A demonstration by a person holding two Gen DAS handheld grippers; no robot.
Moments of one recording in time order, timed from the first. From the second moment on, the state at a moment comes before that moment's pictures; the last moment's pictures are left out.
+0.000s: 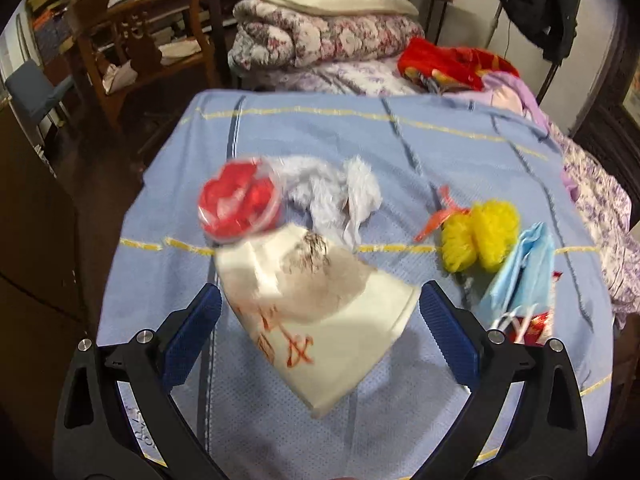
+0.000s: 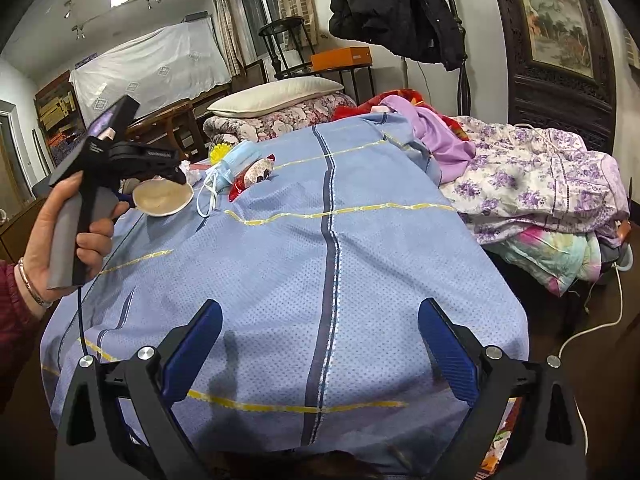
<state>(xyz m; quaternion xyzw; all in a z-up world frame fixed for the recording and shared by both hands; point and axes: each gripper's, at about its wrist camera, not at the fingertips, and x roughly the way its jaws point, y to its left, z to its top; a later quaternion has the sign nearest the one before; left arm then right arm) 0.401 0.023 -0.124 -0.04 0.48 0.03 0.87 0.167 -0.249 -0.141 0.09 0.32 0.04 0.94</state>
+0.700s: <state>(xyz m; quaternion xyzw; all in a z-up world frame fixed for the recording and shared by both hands) 0.344 0.047 -0.110 -0.04 0.45 -0.05 0.89 0.168 -0.241 -0.142 0.07 0.32 0.04 0.94</state>
